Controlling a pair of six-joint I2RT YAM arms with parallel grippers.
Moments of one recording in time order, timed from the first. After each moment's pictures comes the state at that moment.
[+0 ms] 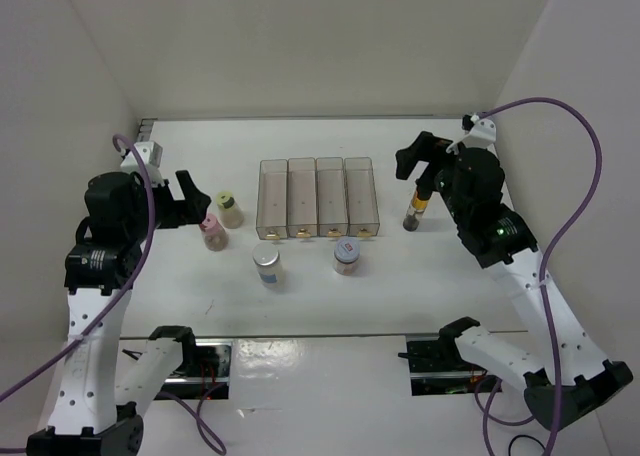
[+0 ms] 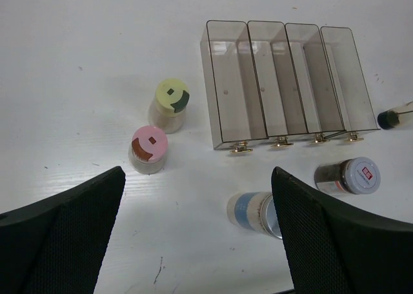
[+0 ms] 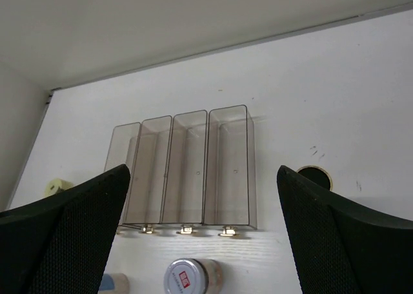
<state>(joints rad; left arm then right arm) 0.01 0.81 1.15 -0.77 0.18 -0.20 0.40 0.94 1.13 -0.38 0.27 0.44</state>
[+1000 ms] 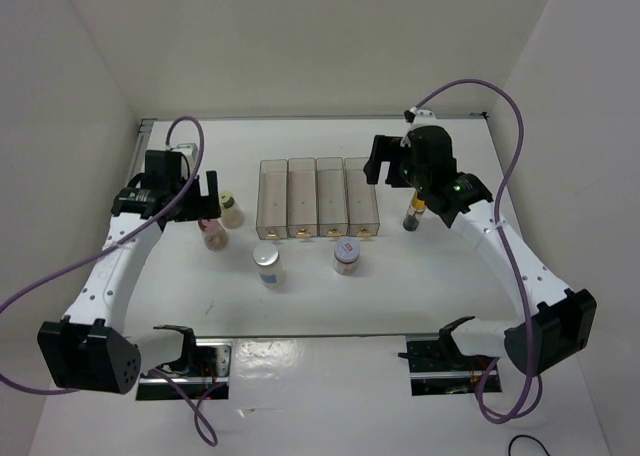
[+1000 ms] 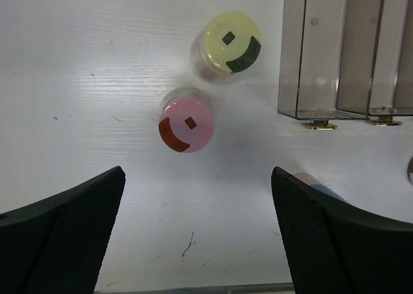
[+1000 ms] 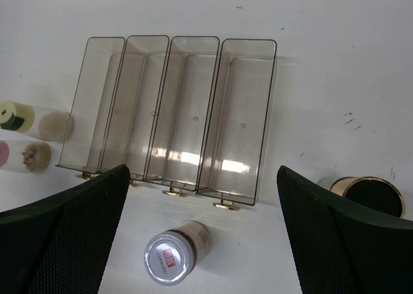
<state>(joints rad) -0.05 1.17 1.13 -0.81 0.00 -0.16 0.41 1.25 1.23 -0.45 0.08 0.34</state>
